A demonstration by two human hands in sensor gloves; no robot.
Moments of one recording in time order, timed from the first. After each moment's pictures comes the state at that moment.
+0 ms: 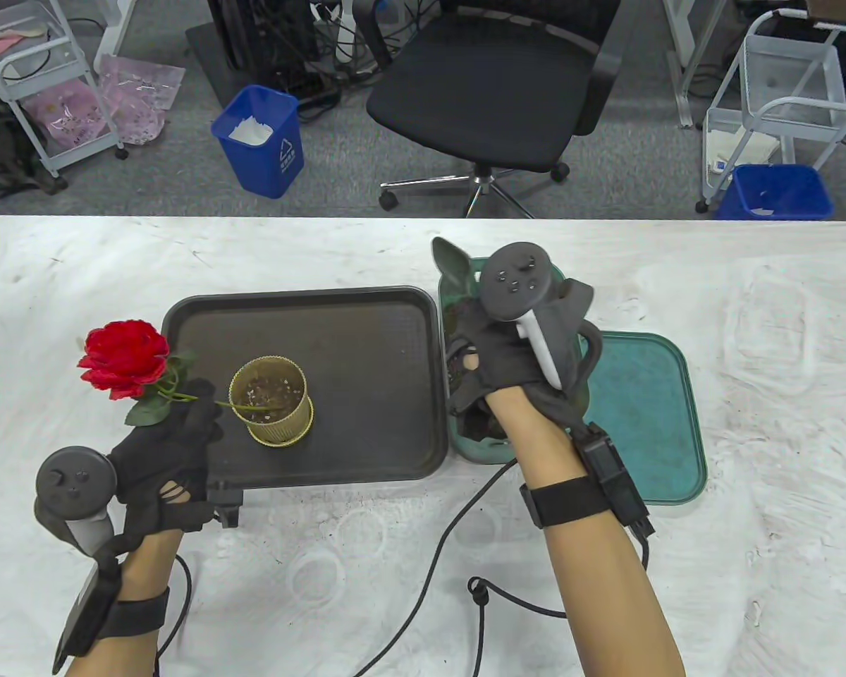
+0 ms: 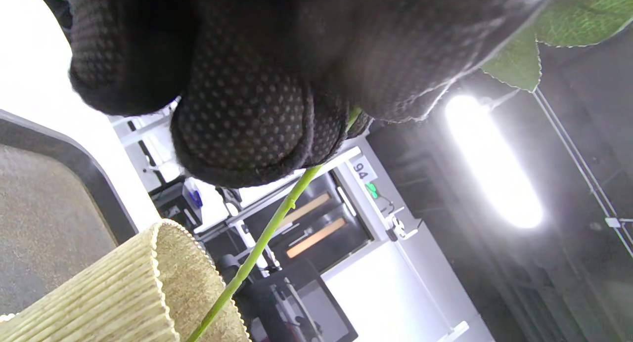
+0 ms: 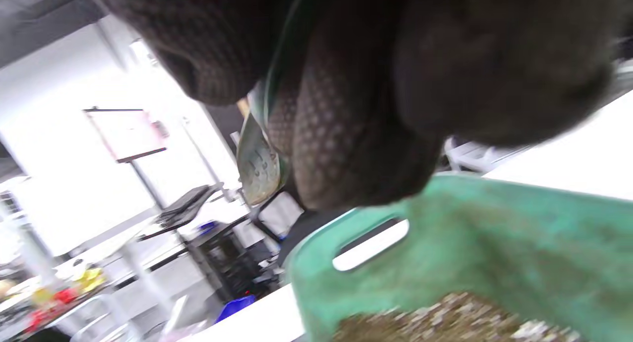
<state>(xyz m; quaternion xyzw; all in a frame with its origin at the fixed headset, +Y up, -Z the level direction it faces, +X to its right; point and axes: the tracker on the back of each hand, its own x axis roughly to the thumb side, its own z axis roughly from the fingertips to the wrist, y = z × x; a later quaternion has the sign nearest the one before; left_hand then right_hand) -0.346 -0.670 -0.215 0.21 0.05 0.50 0.84 0.087 -0.533 -0.317 -0.15 -0.04 0.96 0.24</state>
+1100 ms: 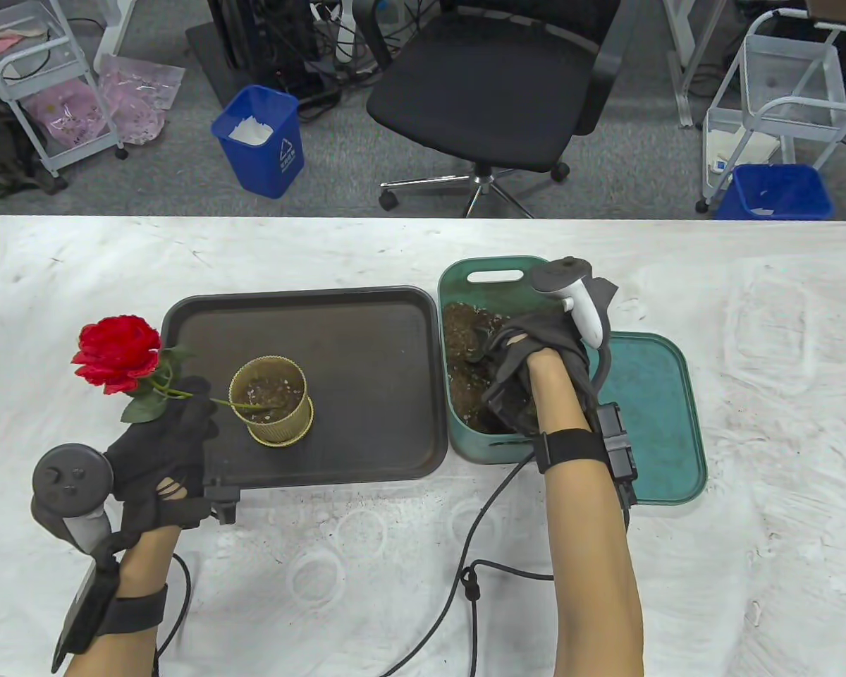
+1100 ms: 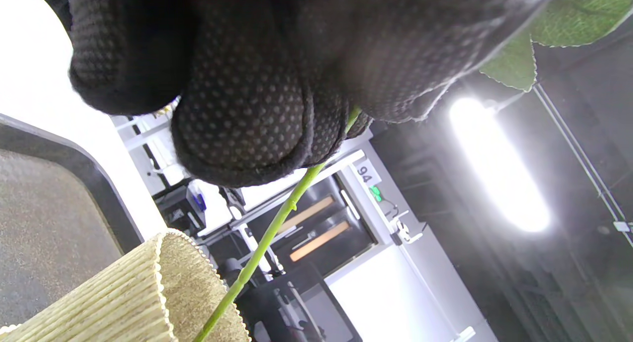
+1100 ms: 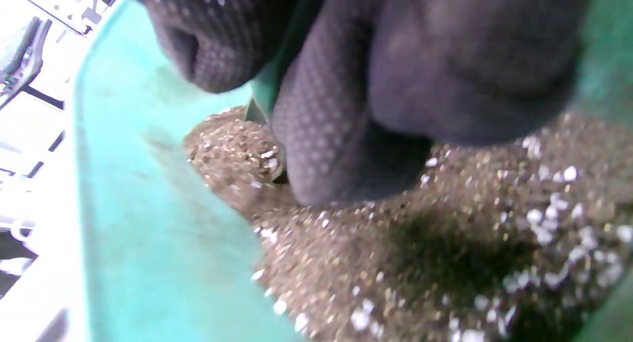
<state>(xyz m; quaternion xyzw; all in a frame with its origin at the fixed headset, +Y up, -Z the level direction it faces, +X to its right) -0.349 -0.671 -0.217 0.21 0.06 0.50 0.84 0.131 -0.655 -0.377 -0.20 0.31 0.85 0.38</state>
